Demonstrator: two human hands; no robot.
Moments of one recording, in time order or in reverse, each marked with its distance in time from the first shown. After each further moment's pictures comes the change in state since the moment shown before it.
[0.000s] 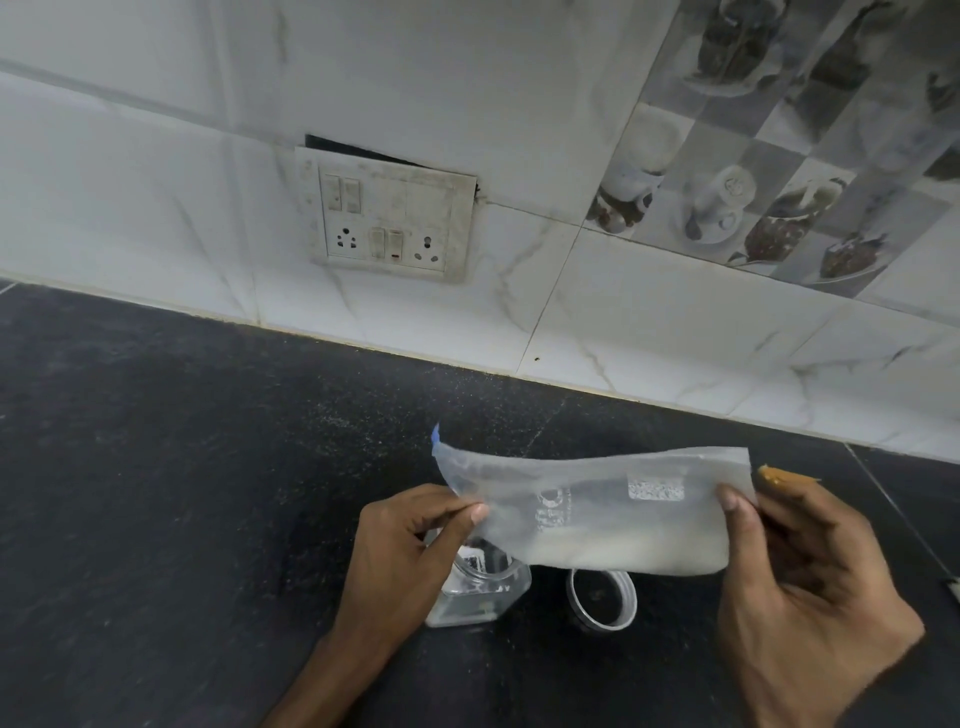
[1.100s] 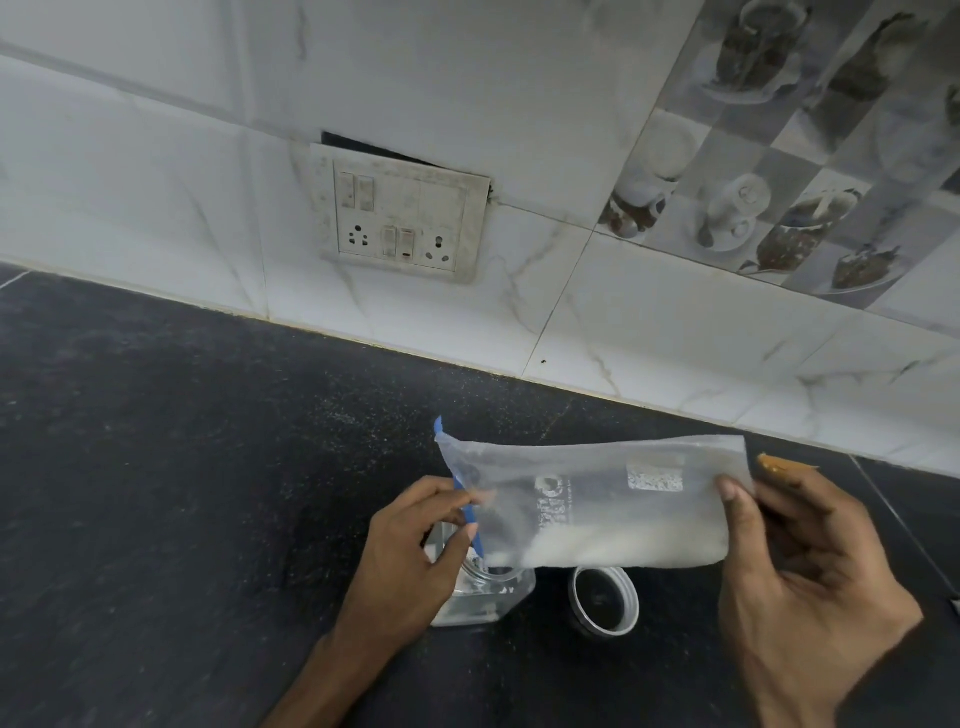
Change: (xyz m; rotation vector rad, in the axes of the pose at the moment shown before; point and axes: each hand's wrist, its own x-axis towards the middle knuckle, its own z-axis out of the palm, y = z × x) left_hand -0.003 -0.008 -0.003 0.158 -0.015 0.127; right_hand 0.006 0.003 0.007 0.030 -0.034 -0.030
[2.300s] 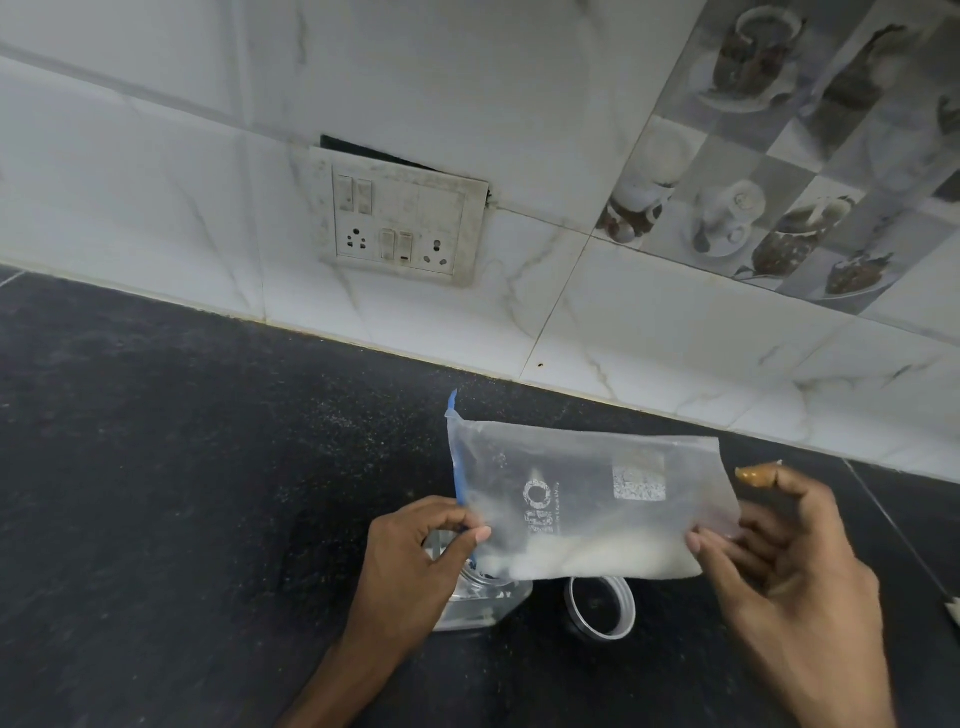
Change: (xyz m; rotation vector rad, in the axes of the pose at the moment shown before) left_hand -0.002 0.006 0.007 -0.099 0.023 -0.227; right_hand 0.017 -0.014 -0.025 -0.090 -0.463 0.407
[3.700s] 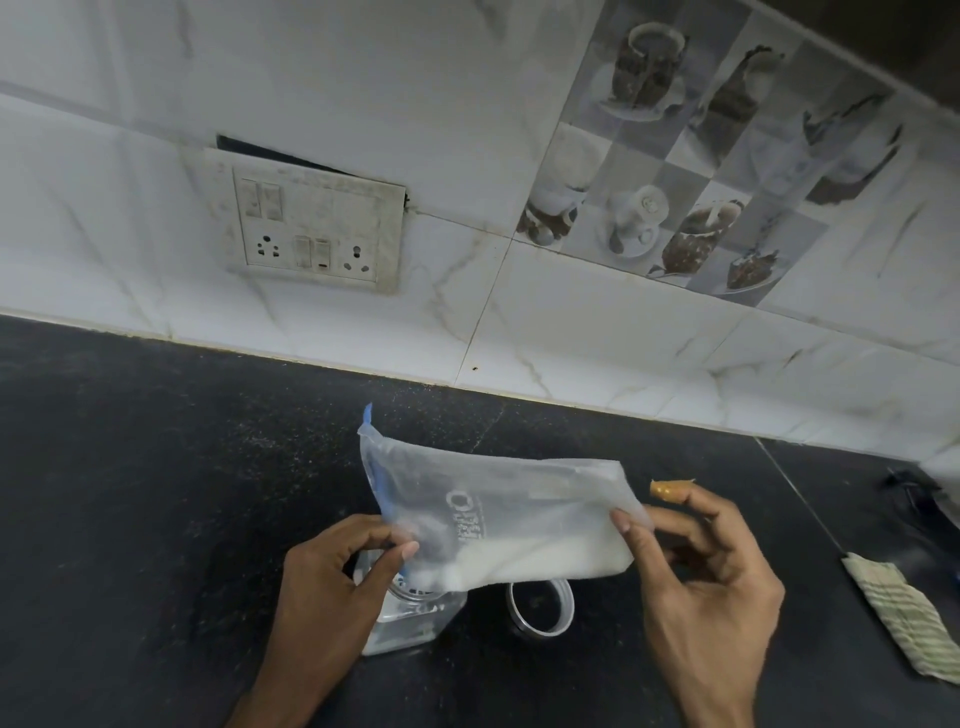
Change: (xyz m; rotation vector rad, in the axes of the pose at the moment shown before) left_hand -0.002 -0.001 0.002 0.004 -0.011 0.014; right_hand -0.007 0.016 0.013 0.185 0.292 -0.134
